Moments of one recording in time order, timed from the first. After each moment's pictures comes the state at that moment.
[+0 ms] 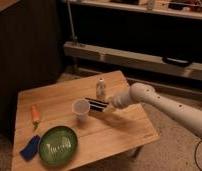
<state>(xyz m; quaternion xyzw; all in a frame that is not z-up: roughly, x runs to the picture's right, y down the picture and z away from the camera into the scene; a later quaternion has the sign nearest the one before) 0.055 0.065 0.817 -0.23 -0.29 0.22 0.90</state>
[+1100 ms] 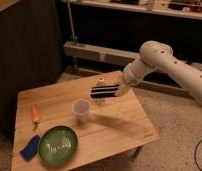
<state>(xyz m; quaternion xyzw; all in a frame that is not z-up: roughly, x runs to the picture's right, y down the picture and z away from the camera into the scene) 0.091 0.003 0.708 -0.29 -0.24 0.09 0.92</state>
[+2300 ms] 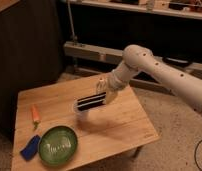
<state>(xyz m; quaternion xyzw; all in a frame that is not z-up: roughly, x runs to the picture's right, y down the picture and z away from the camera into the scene) 0.020 0.030 0.710 -0.33 -0.29 0.00 0.90</state>
